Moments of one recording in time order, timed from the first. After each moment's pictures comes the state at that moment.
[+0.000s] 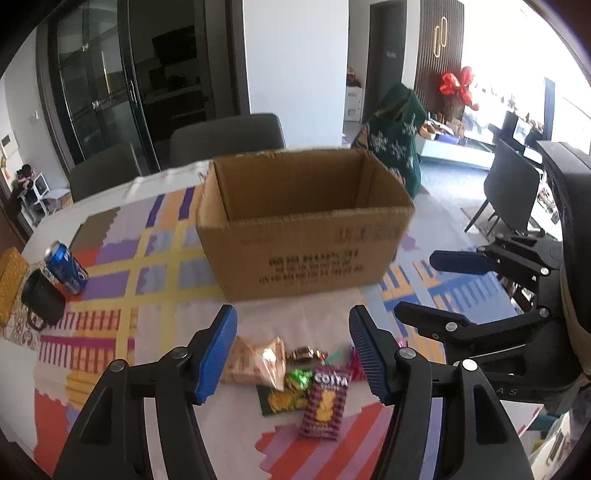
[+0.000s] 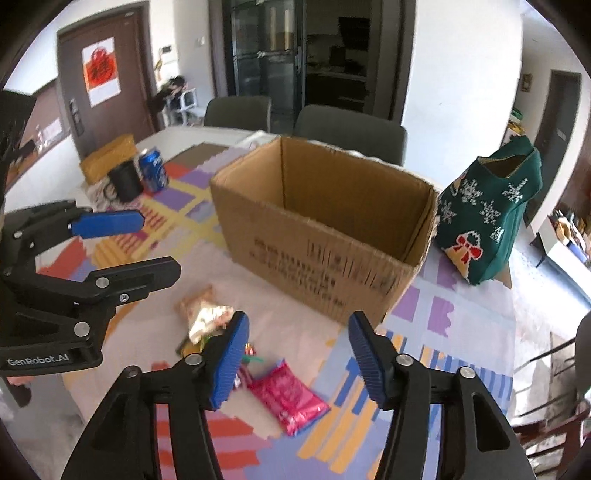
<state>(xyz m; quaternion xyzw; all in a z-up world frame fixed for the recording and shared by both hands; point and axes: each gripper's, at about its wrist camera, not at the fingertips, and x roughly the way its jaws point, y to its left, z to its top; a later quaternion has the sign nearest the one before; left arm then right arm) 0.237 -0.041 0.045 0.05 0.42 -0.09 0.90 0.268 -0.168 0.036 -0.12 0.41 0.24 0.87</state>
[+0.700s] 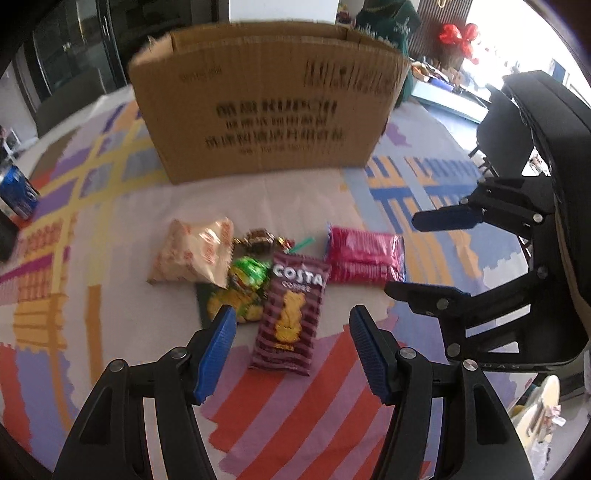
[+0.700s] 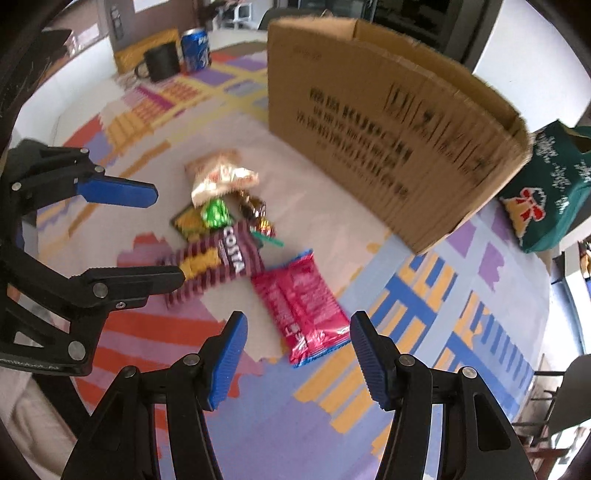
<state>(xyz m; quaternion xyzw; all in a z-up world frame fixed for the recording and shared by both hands) 0.217 -0.059 -0.059 0.02 0.54 -0.12 0.83 0.250 -0.157 -0.053 -0.23 0.51 0.30 0.77</state>
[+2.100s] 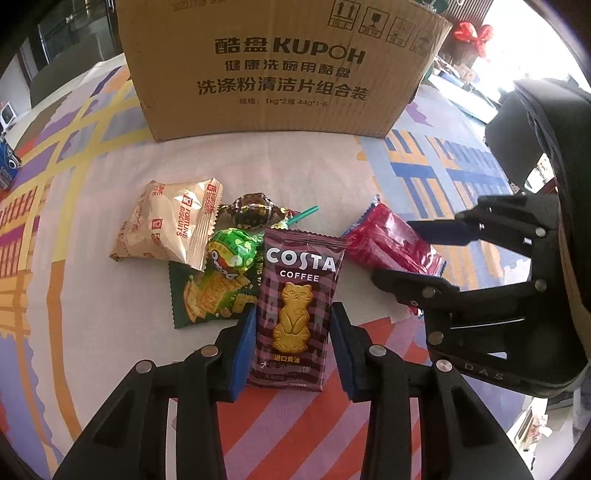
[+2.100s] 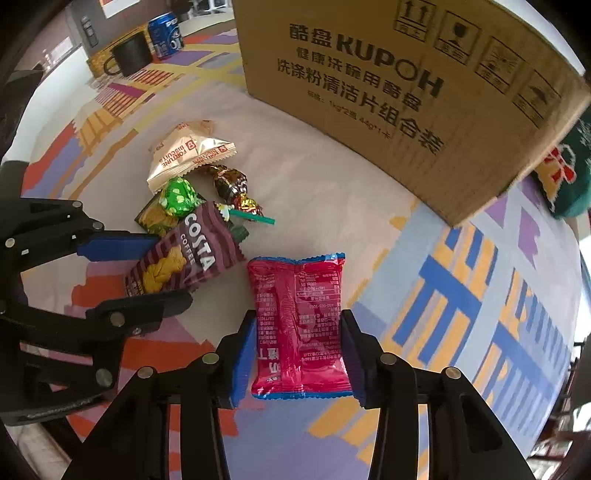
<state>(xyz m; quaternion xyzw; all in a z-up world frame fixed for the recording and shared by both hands) 0.235 -0.057 -0.098 0.00 0.57 -0.12 0.81 0.269 -0.147 -0.102 -0.19 0.56 0.27 0.76</state>
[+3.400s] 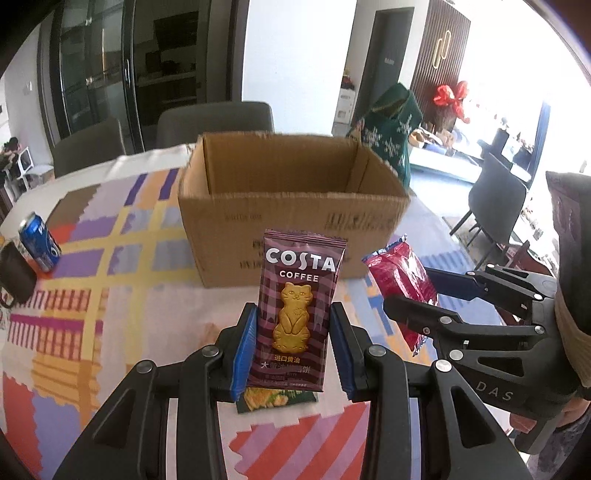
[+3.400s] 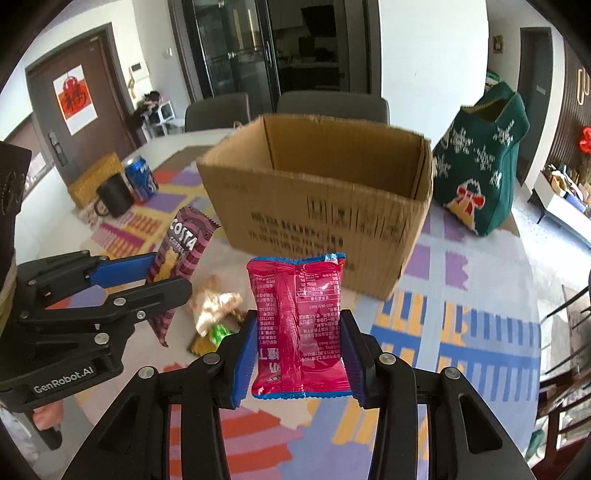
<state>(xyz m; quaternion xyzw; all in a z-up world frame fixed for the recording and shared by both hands) 0.243 -0.031 0.032 -0.01 0.42 -0.12 0.90 0.260 -0.172 0.015 -0.04 0.43 0.20 0.88</state>
